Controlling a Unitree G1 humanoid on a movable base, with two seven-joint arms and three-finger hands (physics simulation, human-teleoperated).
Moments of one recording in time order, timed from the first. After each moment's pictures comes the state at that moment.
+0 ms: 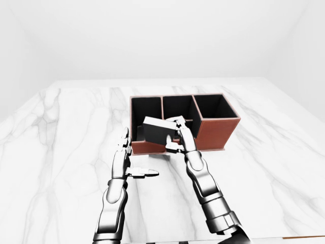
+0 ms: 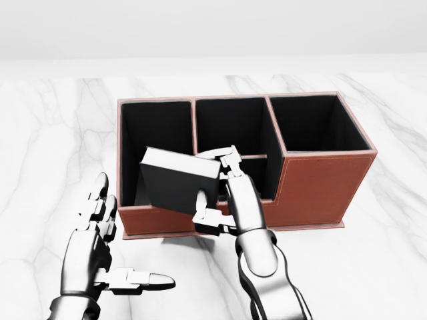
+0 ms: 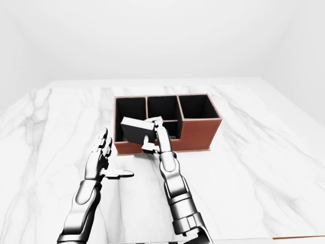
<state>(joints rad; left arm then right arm) 0.03 0.00 0.00 0.01 0.01 -0.07 -0.04 -0.33 0.14 0.14 0.26 -0.17 0.09 -0.06</state>
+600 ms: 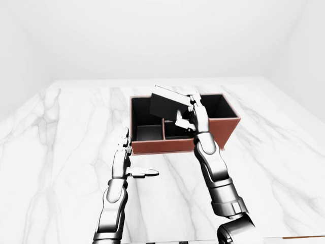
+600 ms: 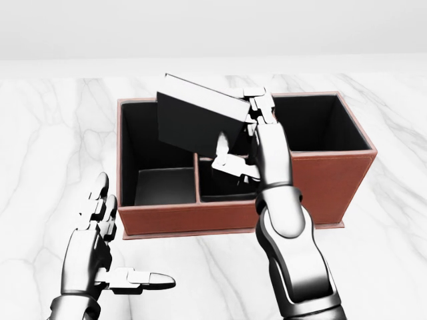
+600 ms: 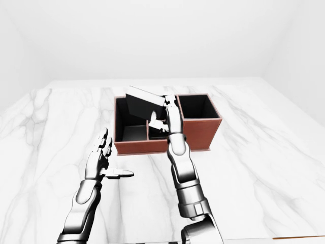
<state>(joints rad) 0.02 0.00 0.00 0.02 0.01 -0.07 -0.04 -0.47 0.07 0.06 0.12 -0.05 0.09 -0.08</state>
